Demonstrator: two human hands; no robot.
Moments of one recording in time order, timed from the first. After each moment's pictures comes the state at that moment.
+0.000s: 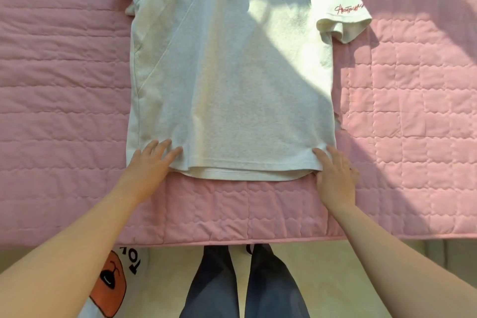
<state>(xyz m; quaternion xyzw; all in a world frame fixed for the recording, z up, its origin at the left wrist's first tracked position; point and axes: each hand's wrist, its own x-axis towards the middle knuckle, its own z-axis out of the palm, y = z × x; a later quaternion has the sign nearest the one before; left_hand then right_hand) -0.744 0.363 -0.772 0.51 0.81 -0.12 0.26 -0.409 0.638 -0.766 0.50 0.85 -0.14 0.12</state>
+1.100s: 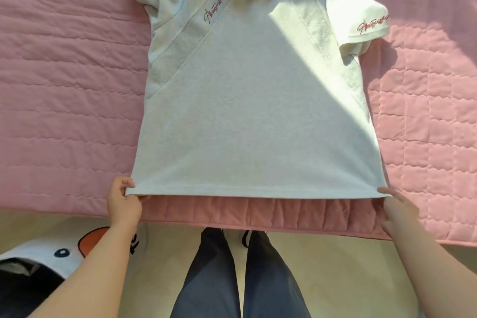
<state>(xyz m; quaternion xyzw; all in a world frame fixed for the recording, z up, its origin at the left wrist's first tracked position) -0.658 0.273 -0.757 -0.14 0.90 0.35 0.24 -0.315 0.675 -0.722 0.79 0.36 -0.47 -0.14</state>
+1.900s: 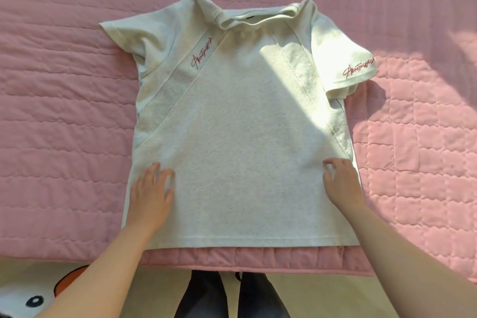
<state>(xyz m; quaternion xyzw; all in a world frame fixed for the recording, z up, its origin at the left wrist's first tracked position) -0.684 0.375 -0.757 0.27 0.92 0.05 0.29 -0.427 0.711 -0.757 0.51 0.82 -0.25 0.07</state>
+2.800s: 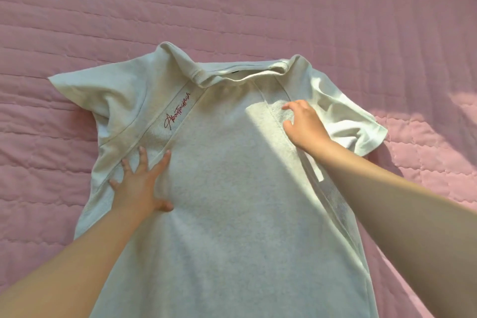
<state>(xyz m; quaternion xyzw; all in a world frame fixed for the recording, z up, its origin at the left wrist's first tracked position) -0.809 0.543 -0.792 0.27 0.90 -0.05 0.33 -0.676 0.874 -0.760 0.38 0.89 -0.23 0.06</state>
